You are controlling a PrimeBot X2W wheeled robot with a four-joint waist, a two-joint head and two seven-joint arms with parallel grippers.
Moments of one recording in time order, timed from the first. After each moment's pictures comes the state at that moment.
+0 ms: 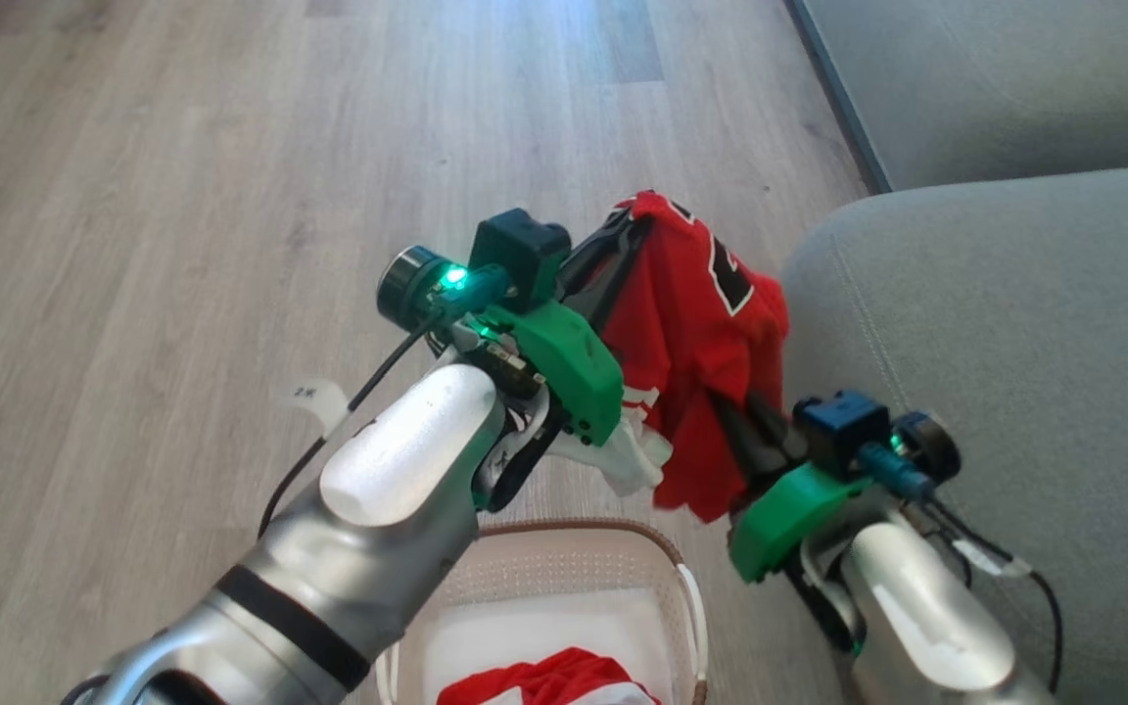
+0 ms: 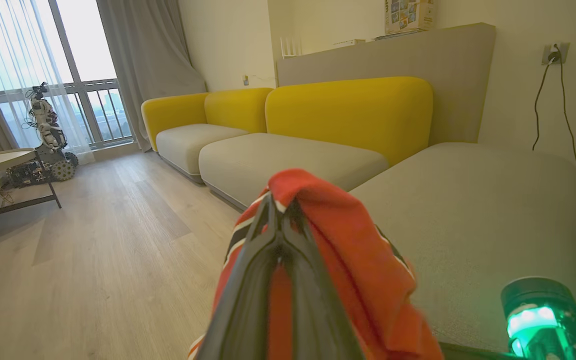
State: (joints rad) left arm -0.78 0.03 -0.90 0.59 -0.60 0.03 -0.18; right arm -0.33 -0.06 0.37 0.51 0.17 0.13 -0.26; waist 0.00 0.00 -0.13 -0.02
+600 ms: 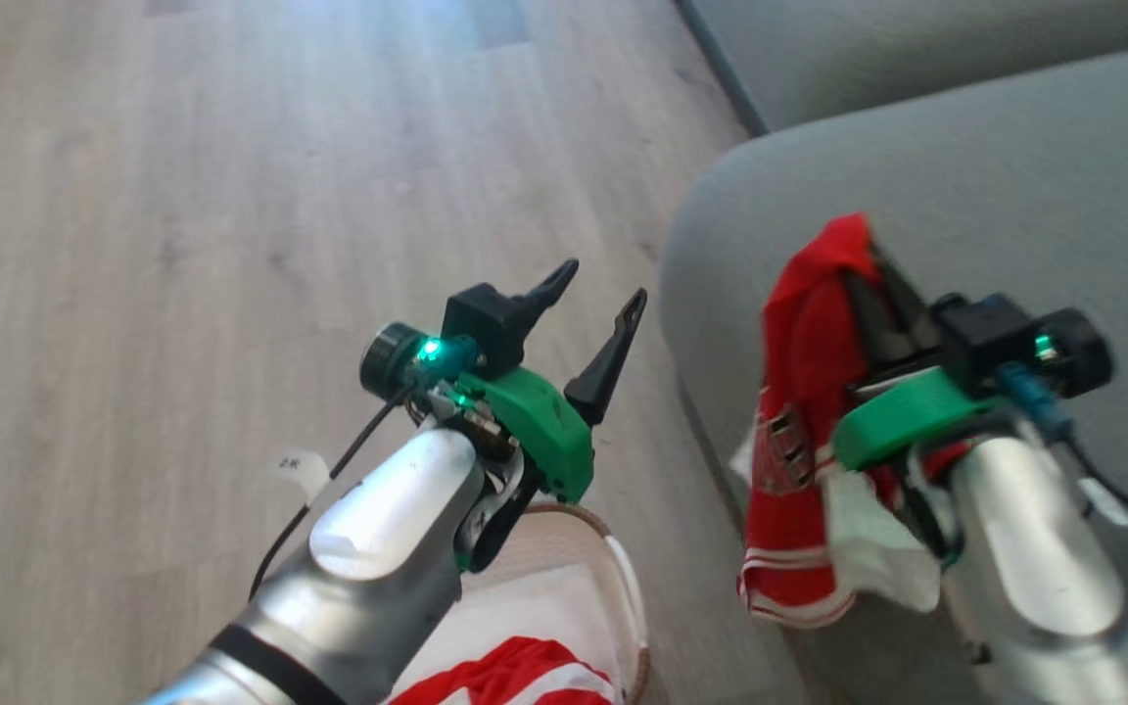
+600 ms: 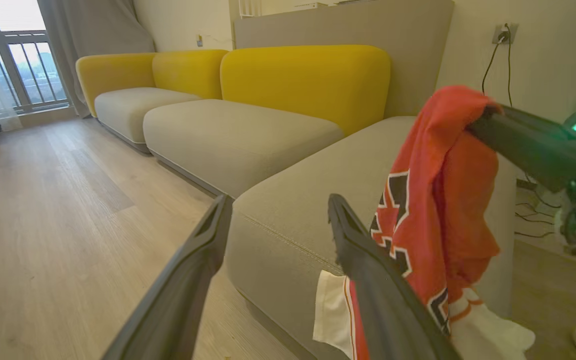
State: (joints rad) left arm -0.68 0.05 -0.89 0.63 -0.61 0.03 -0.24; right arm -0.38 -0.09 0.14 0.34 0.01 0.13 -0.26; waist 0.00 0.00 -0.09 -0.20
